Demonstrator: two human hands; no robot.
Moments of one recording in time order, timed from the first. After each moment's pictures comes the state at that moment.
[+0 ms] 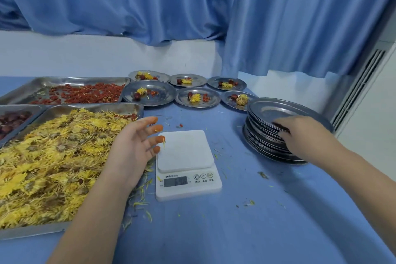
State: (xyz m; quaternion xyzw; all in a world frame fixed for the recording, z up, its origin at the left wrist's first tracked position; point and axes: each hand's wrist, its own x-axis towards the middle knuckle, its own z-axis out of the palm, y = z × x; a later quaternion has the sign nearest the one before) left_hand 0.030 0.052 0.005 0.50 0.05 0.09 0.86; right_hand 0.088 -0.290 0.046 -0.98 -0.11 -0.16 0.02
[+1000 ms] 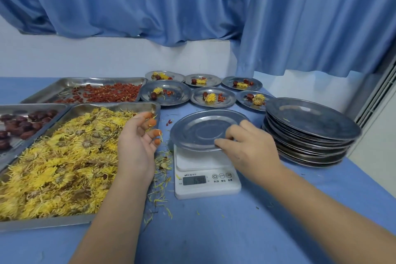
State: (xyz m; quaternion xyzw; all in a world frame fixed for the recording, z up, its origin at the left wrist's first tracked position) left_hand 0.028 0.062 0.008 0.43 0.11 0.25 0.86; right_hand 0.071 -0.160 0.000 -0.80 -0.40 -0.45 0.05
